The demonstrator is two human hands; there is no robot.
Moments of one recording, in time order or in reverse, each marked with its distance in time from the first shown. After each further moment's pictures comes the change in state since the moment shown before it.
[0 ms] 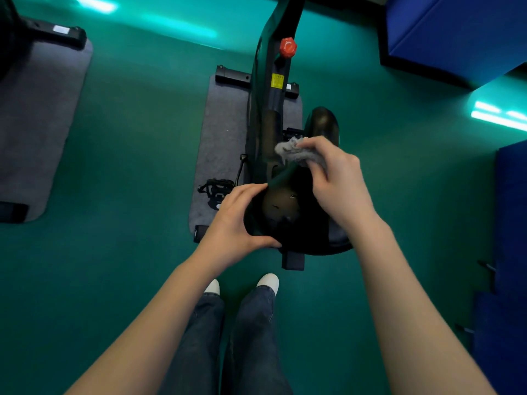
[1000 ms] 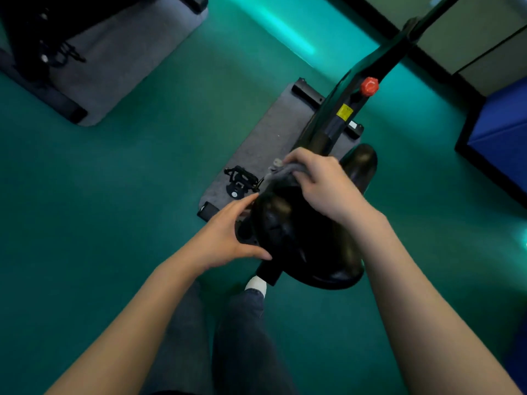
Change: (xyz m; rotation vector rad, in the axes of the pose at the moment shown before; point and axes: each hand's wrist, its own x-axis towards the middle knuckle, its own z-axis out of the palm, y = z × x) left_hand -0.030 -0.001 0.047 -0.253 0.254 -0.306; right_hand 0.054 -0.001 0.012 -0.182 -0.656 -0.369
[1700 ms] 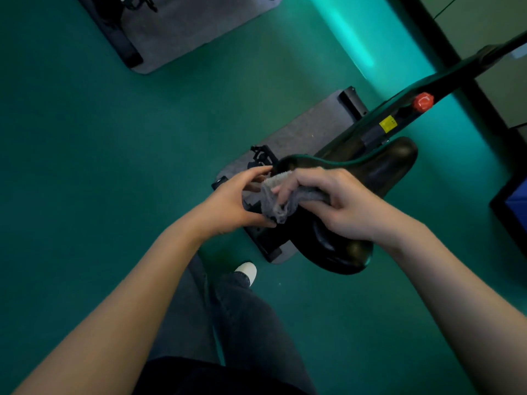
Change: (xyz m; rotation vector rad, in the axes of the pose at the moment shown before) left_hand -0.026 -0.014 0.033 -0.149 0.204 -0.053; right_hand -0.047 0.002 0.000 0.138 -0.432 -0.575
